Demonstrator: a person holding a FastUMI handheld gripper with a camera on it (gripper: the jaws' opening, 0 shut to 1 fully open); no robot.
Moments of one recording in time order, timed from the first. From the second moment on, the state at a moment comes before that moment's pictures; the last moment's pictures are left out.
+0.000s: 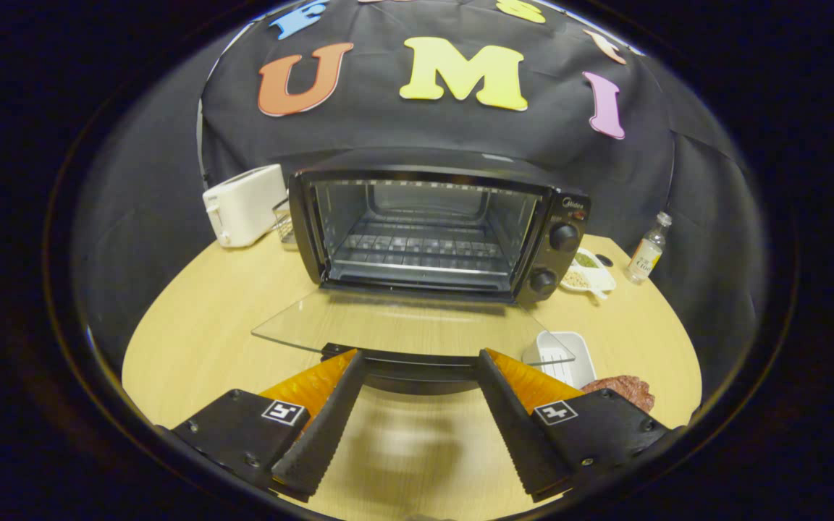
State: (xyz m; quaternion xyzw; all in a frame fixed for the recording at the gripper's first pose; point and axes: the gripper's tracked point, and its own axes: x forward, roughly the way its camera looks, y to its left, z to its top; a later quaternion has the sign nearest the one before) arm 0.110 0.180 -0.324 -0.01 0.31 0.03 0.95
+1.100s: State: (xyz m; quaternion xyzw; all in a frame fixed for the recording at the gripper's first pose) arm 0.106 0.122 -0.304 -0.03 0.31 0.12 0.94
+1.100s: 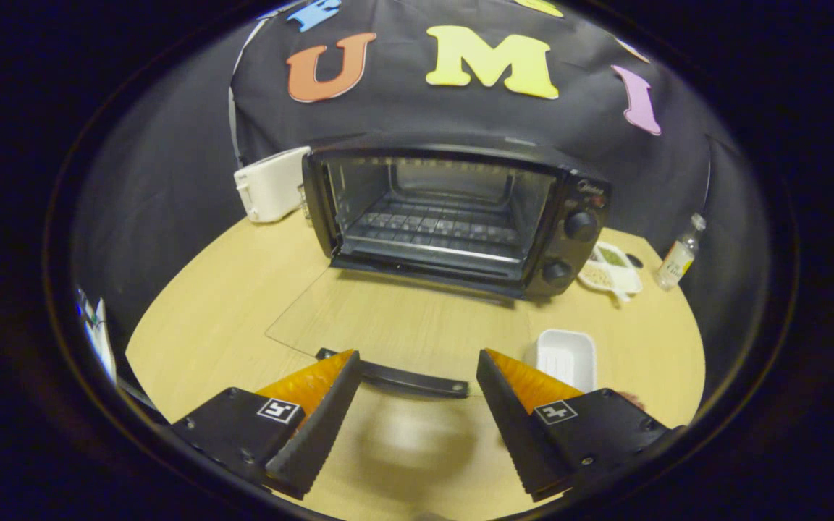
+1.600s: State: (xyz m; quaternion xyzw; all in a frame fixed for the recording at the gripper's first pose) arm 0.094 -0.041 -0.308 0.04 0.34 0.08 0.93
